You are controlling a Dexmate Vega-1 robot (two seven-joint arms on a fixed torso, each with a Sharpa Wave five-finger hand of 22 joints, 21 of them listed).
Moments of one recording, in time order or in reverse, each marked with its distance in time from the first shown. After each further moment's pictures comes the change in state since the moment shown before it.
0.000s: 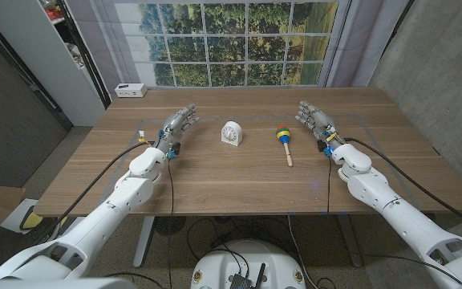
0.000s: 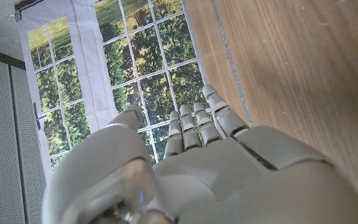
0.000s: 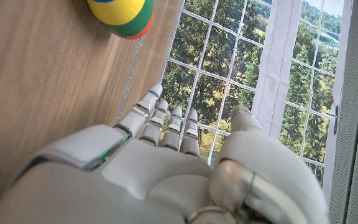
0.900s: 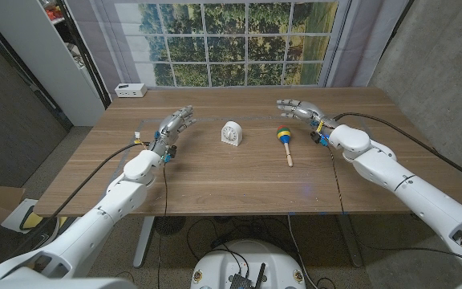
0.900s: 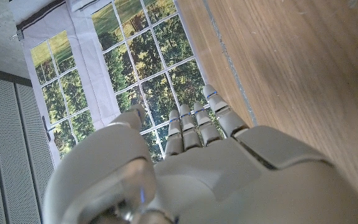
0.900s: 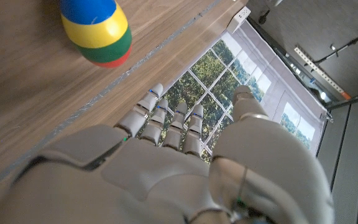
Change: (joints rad) left arm 0.057 0.061 -0.009 -0.081 0.058 -0.001 0.048; left_hand 0.009 -0.001 0.014 -0.014 0.000 0.022 -0.011 0.000 0.000 0.004 -0.004 0.000 -0.003 0.000 0.000 0.000 0.000 -0.015 0.007 0.000 0.000; right arm 0.140 -0.173 -0.157 -0.206 -0.307 -0.221 0.072; right_hand 0.168 -0.049 0.024 -0.098 0.005 0.055 -0.057 0.002 -0.003 0.042 -0.079 0.012 -0.008 0.008 -0.001 0.000 -0.030 -0.031 0.017 -0.012 0.000
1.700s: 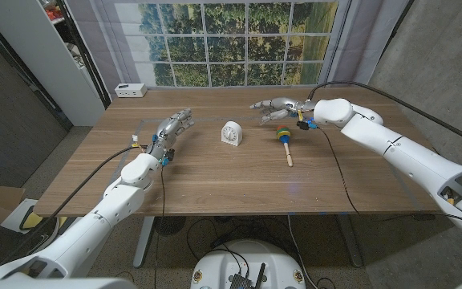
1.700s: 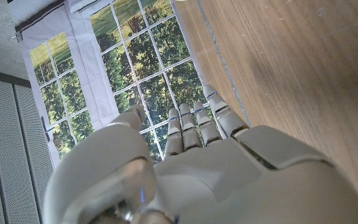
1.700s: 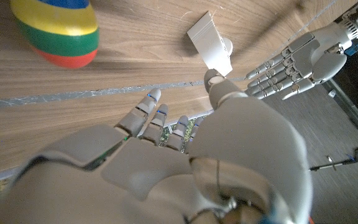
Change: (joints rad) left arm 0.026 0.010 -0.008 -0.003 0.002 -0.014 0.000; left_hand 0.000 0.000 0.004 -0.013 0.000 0.016 0.006 0.007 0.000 0.007 0.001 0.008 0.000 0.004 0.004 0.000 0.000 -0.005 0.005 0.000 0.000; right arm 0.279 -0.004 -0.212 0.020 -0.285 -0.079 0.328; right_hand 0.339 0.023 0.092 -0.009 0.051 -0.174 -0.080 -0.026 -0.005 -0.182 -0.074 -0.033 -0.005 -0.103 0.001 0.000 0.001 -0.078 -0.016 0.000 0.000
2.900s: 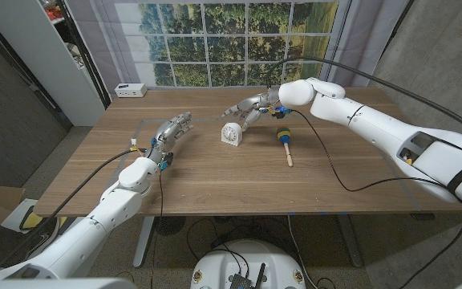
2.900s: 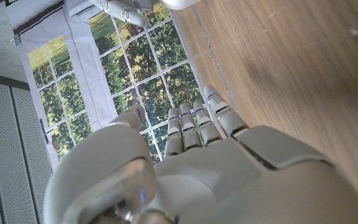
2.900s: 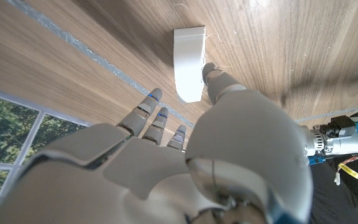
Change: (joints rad) left arm 0.042 0.019 -0.008 -0.041 0.001 0.008 0.014; left_hand 0.000 0.000 0.006 -0.005 0.000 0.010 0.001 0.000 0.005 0.003 0.003 0.000 0.002 0.000 0.000 0.000 0.000 -0.009 0.009 0.000 0.005; right arm 0.270 0.181 -0.223 0.178 -0.419 0.237 0.164; right_hand 0.074 -0.019 -0.022 0.013 -0.021 -0.142 -0.003 -0.007 0.000 -0.152 0.002 -0.004 -0.012 -0.067 0.004 0.000 0.004 -0.033 0.018 0.000 0.000
